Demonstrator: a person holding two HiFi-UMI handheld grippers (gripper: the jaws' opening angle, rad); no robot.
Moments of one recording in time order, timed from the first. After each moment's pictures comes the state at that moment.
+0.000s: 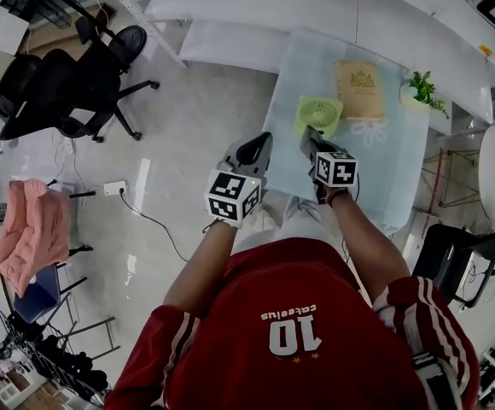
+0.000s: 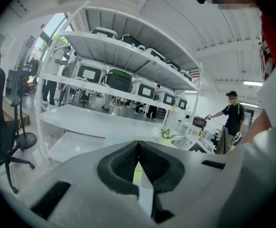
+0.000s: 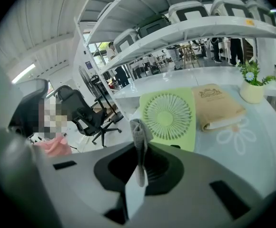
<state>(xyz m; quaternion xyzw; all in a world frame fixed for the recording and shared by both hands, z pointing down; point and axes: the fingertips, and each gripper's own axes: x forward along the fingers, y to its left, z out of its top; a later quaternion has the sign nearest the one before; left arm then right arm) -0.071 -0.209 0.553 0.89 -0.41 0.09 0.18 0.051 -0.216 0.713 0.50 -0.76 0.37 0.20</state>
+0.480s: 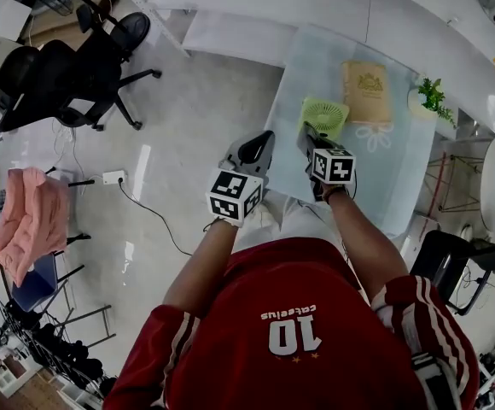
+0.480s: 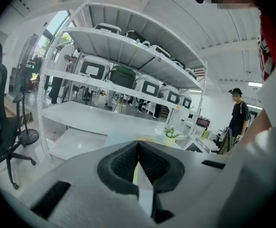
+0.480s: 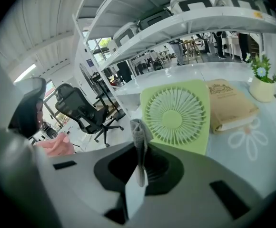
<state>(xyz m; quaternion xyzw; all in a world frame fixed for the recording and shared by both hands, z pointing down) -0.071 -0.229 0.569 0.88 -0.42 0.10 0.20 0.034 -0.241 0.730 0.48 -0.76 0.38 0.21</state>
